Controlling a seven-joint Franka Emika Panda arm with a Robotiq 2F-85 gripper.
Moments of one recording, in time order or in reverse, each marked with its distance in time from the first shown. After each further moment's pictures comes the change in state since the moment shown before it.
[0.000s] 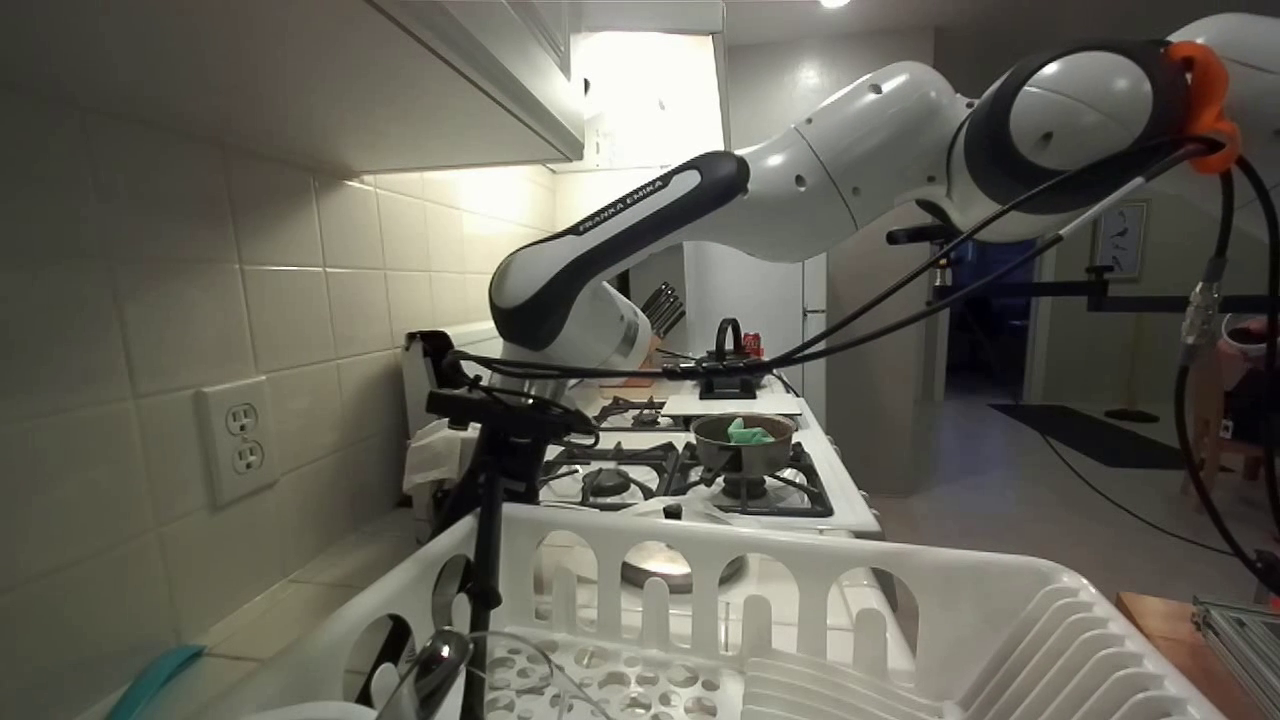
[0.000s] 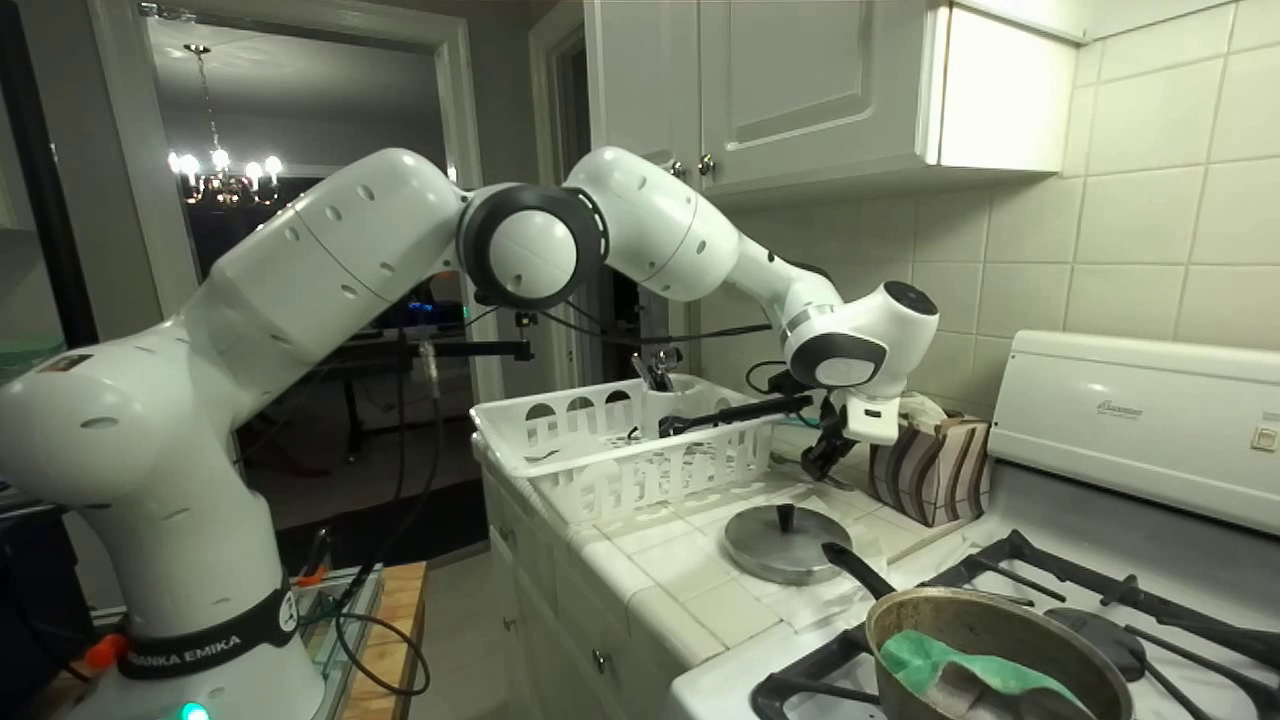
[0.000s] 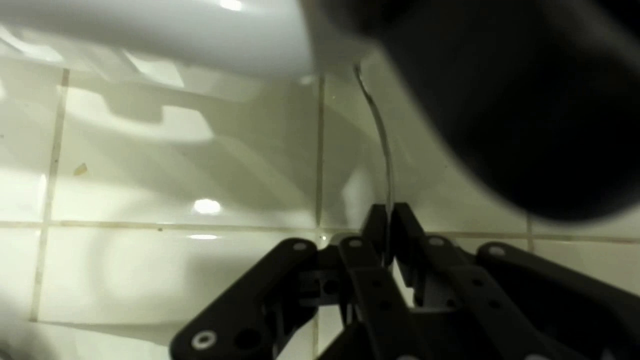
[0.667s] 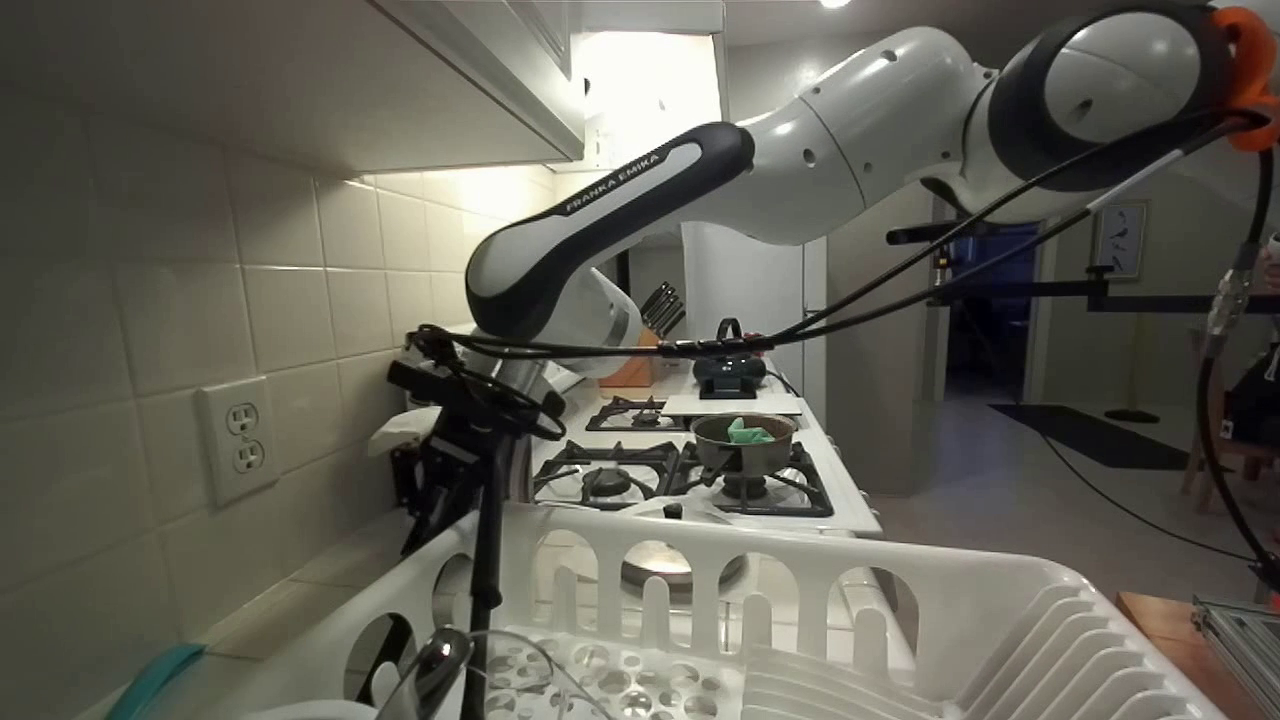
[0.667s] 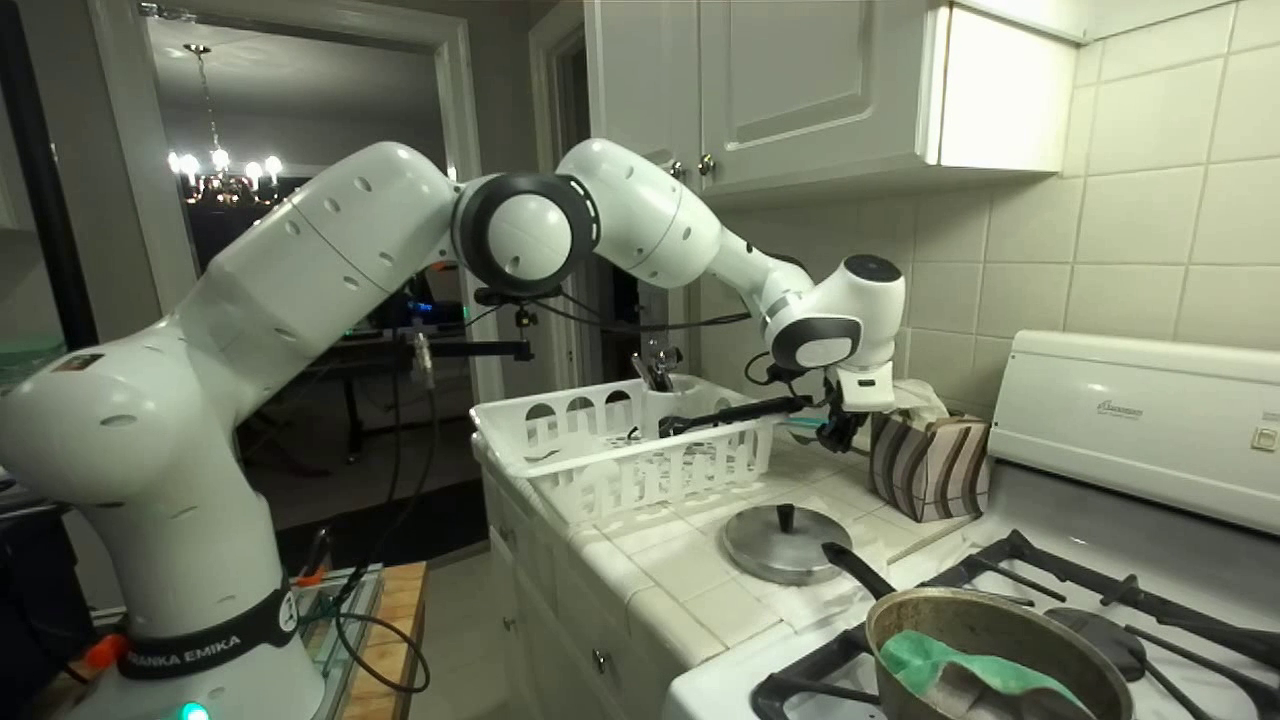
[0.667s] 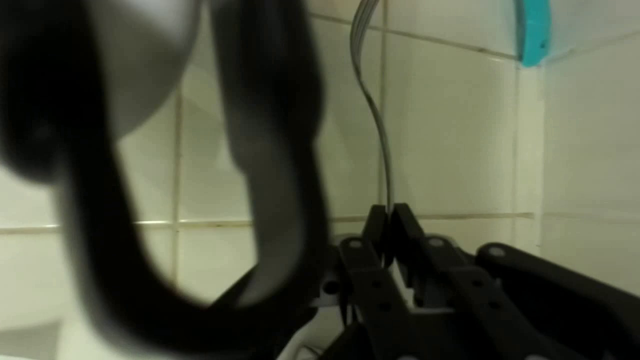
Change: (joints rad) arm 0.081 -0.044 -0.033 -0.039 -0.007 0.283 -0.003
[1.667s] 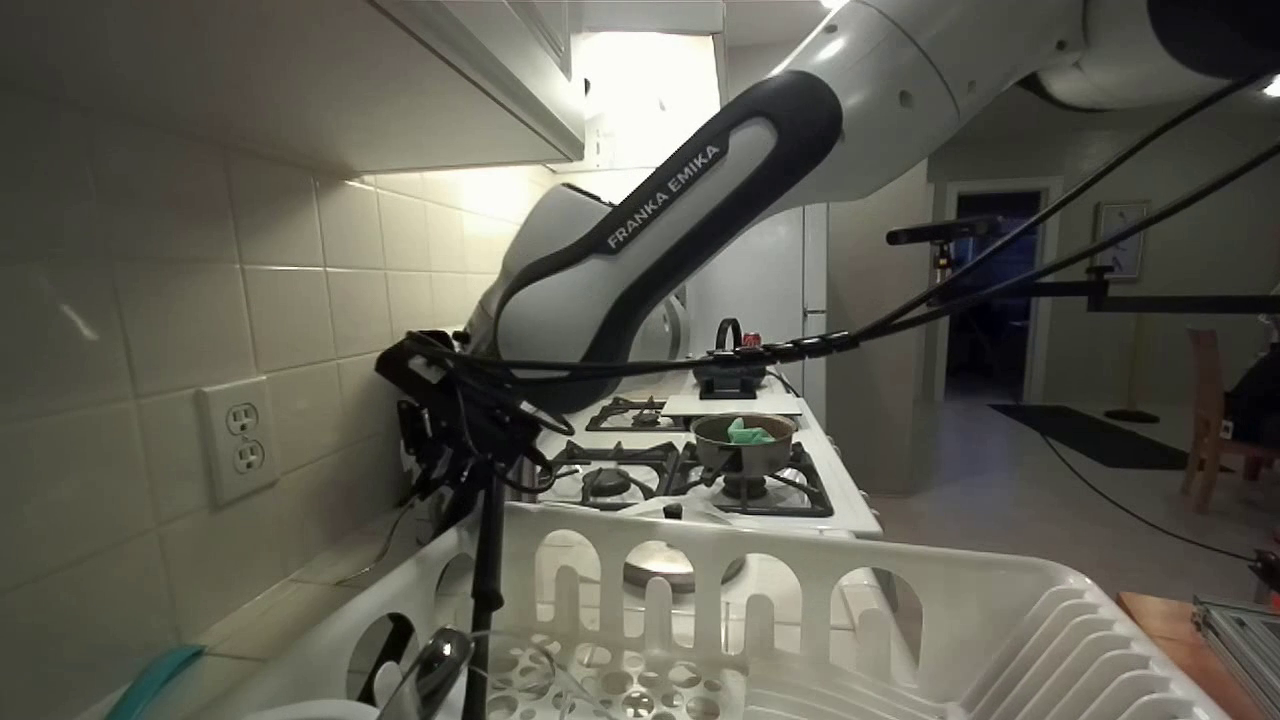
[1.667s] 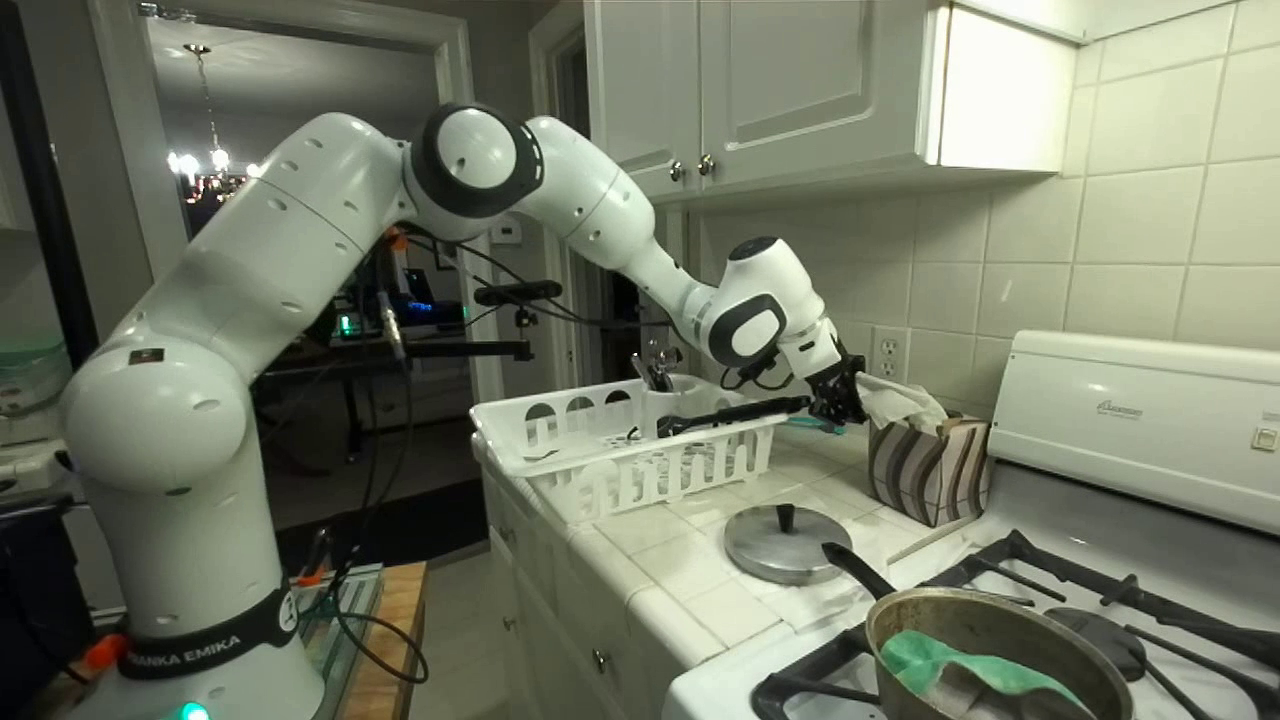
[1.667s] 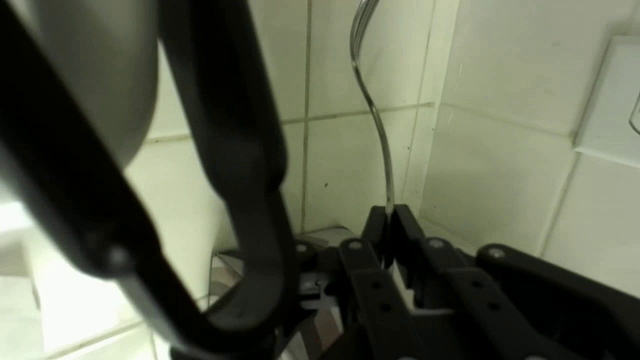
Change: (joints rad) arm 0.381 -0.186 -0.378 -0.375 -0.146 0.530 0.246
